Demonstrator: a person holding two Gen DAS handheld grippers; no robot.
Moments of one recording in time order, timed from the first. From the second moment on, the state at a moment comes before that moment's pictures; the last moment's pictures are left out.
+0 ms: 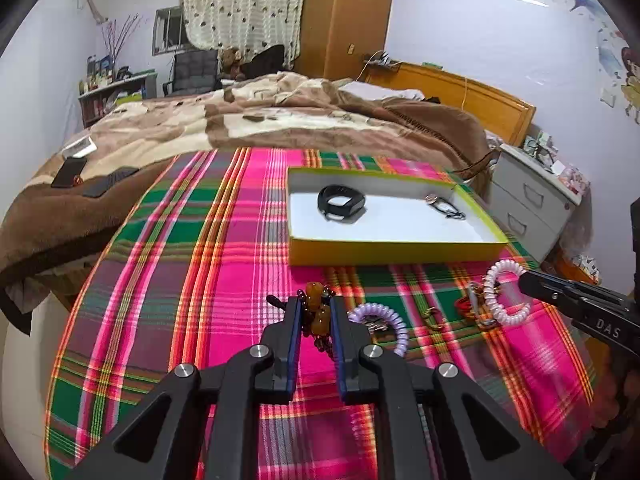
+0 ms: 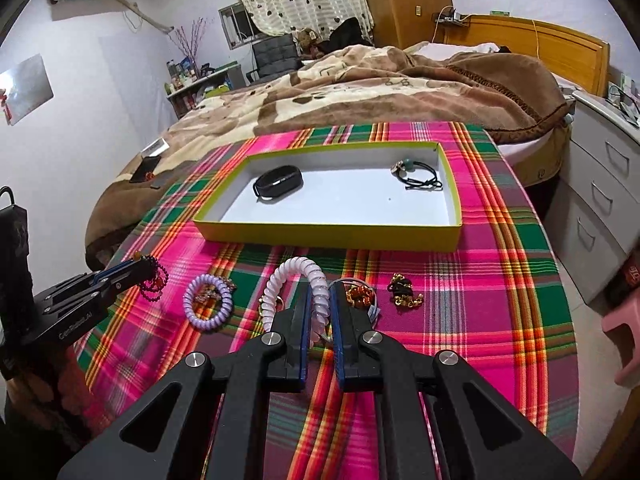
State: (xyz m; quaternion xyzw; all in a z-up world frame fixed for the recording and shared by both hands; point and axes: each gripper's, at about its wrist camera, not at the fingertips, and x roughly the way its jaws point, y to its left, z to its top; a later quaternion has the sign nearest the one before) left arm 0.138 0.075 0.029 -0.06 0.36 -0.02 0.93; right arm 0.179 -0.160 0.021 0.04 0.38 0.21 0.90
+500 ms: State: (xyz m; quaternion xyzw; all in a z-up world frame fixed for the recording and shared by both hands) left arm 0.129 0.069 0.052 -0.06 0.33 -0.04 0.94; right arm 0.170 -0.169 0.037 0.05 0.36 0.22 0.90
